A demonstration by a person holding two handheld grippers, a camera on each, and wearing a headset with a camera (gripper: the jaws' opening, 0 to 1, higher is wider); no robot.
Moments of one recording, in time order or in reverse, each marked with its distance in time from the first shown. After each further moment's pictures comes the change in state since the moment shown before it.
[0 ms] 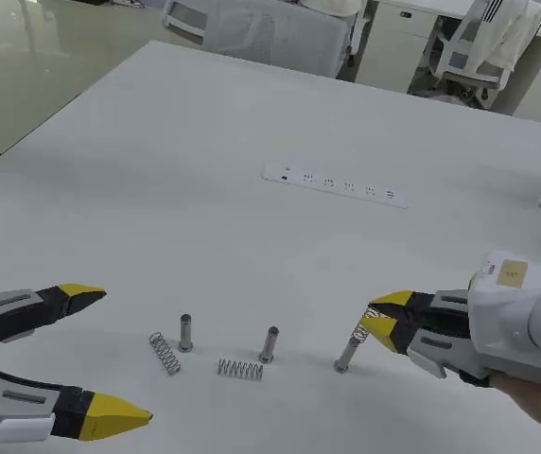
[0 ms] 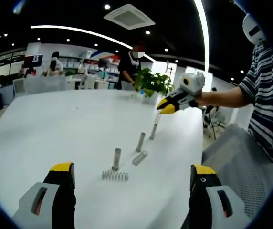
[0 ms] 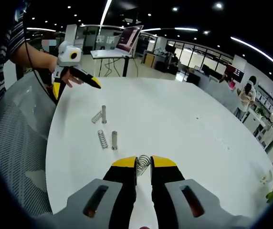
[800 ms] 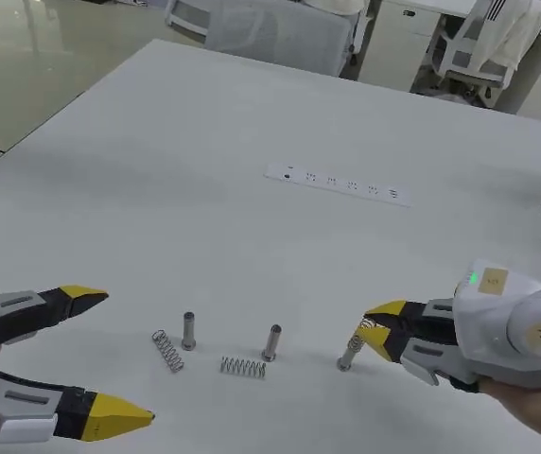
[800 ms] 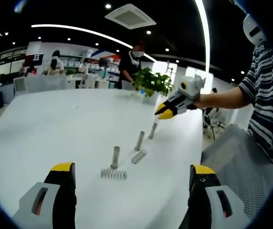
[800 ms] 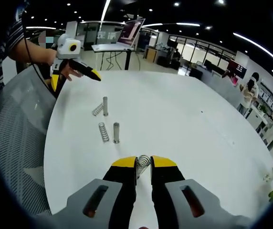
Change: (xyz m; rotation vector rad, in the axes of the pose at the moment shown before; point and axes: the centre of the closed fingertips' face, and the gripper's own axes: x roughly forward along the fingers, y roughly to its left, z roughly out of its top) left arm -0.002 -0.002 -0.003 -0.011 0.004 0.002; right arm 0.015 0.008 -0.018 0.004 0.051 0.023
